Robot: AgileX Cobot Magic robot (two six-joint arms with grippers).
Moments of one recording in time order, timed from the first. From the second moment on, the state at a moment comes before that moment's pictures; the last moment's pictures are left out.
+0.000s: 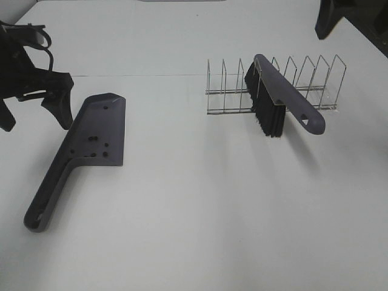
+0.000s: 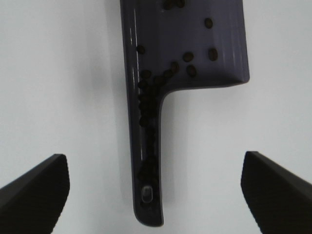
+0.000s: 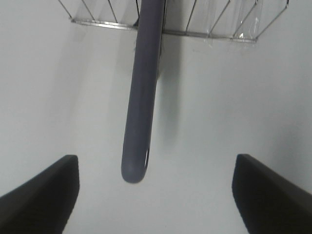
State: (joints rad) left arm -0.20 1.85 -1.39 -0.13 1.10 -0.08; right arm 0.17 1.62 -1.53 -0.06 1.18 0.06
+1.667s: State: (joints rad) left arm -0.20 0.39 -0.55 0.00 1.02 -0.10; right arm 0.17 0.34 -0.48 0.01 1.08 0.04
